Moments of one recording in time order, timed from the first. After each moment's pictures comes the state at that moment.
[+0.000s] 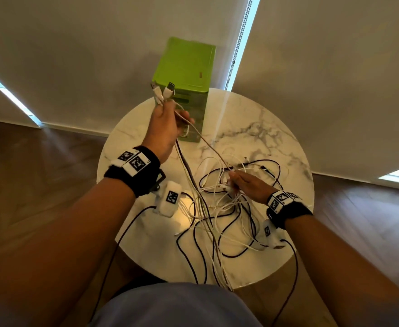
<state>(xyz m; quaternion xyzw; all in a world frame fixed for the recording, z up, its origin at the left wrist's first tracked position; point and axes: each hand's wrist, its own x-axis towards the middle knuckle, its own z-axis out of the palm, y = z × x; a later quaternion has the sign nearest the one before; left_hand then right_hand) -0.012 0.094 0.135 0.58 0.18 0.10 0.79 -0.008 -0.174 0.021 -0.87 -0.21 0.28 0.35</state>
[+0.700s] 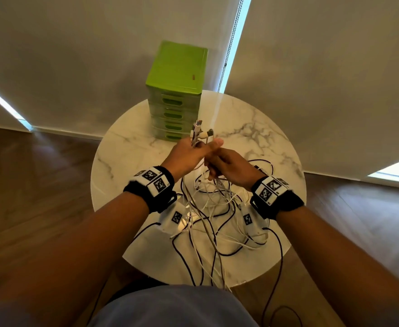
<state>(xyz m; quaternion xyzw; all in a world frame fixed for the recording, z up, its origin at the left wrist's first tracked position) -0.036 0.050 0.100 0.76 0.07 -0.07 0.64 -0.010 -0.118 0.089 -0.81 -0.23 0.24 0.48</state>
